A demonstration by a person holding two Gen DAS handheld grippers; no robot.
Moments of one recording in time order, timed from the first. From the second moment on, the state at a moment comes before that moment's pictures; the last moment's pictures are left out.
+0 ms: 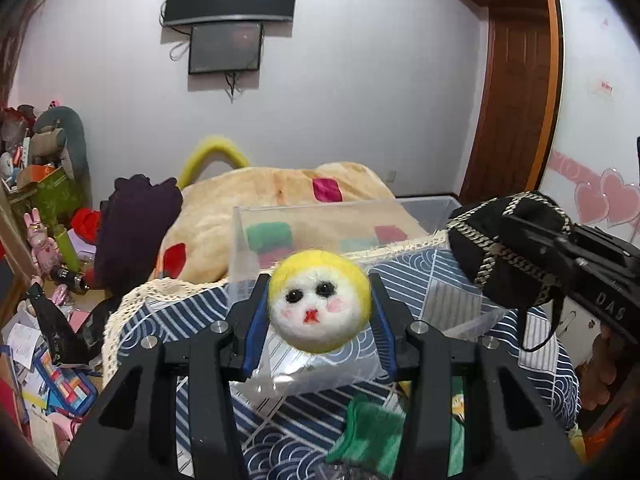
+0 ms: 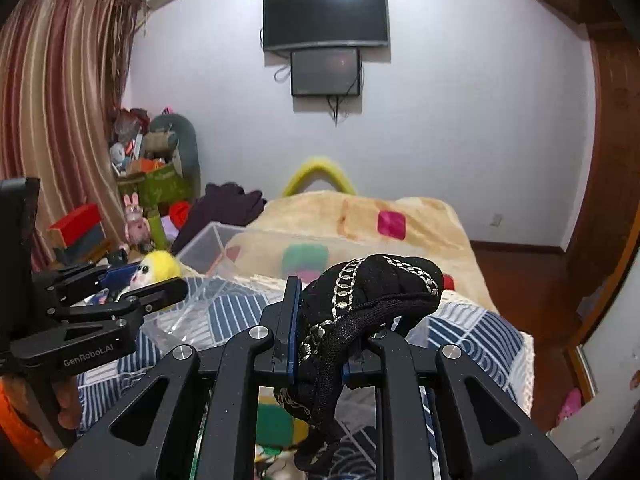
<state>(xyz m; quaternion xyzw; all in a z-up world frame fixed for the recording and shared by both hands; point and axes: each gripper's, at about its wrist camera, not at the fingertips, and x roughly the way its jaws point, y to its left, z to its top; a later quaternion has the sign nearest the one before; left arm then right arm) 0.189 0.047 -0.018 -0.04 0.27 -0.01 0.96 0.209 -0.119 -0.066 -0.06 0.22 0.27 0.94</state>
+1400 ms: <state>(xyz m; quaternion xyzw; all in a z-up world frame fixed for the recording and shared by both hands) 0.116 -0.003 -0.042 0.01 0.27 -0.04 0.96 0.157 -0.159 -0.084 -0.07 0.23 0.28 0.93</state>
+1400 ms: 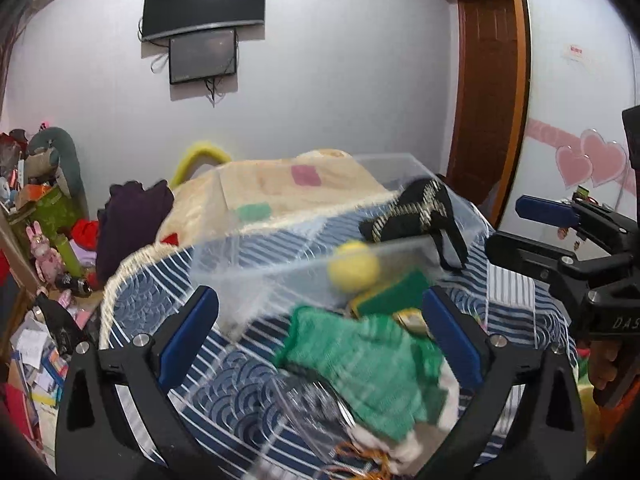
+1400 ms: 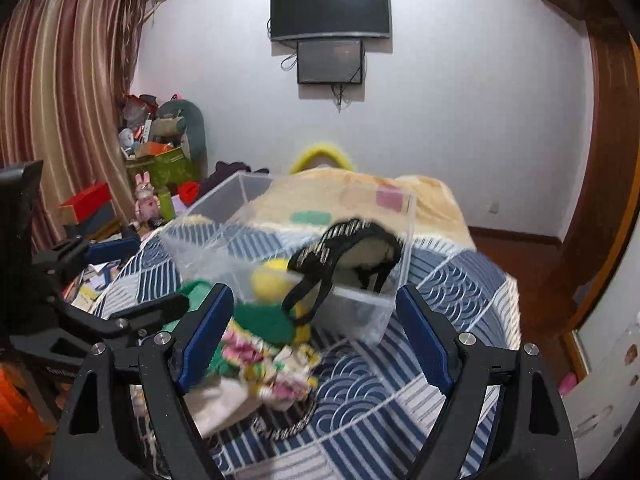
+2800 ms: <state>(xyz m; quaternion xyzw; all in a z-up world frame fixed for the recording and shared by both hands) 0.076 0.017 -0.059 -0.06 0.23 -0.06 0.97 0.140 -0.172 -0.121 -0.03 0.28 0.30 0.91</state>
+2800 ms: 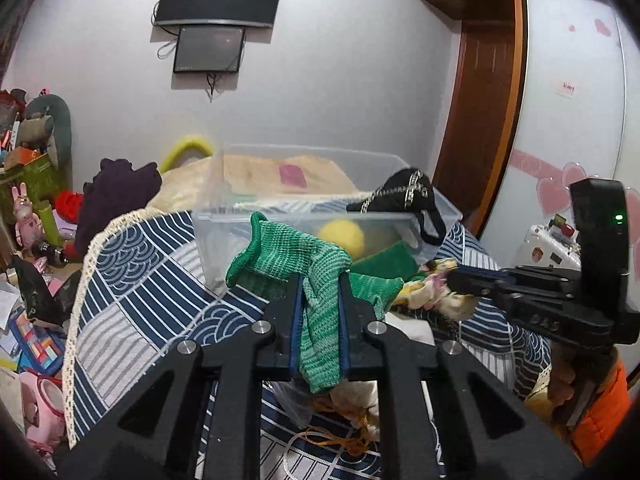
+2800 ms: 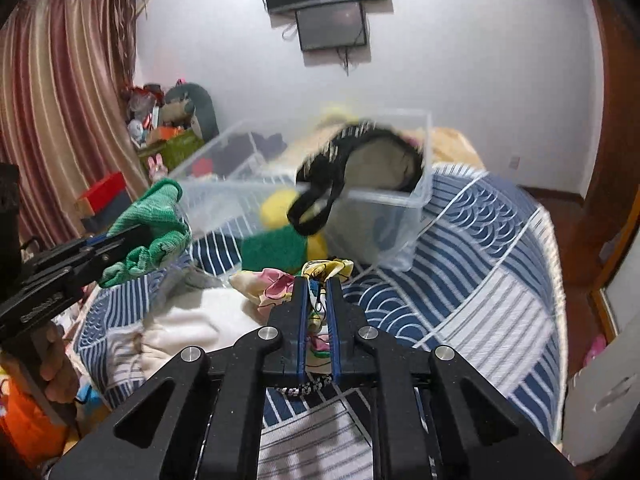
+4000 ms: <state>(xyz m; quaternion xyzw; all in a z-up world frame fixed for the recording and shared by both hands) 0.184 0.017 -0.023 -0.01 0.23 -0.04 0.97 0.211 -0.121 -0.063 -0.05 0.22 0.28 0.93</state>
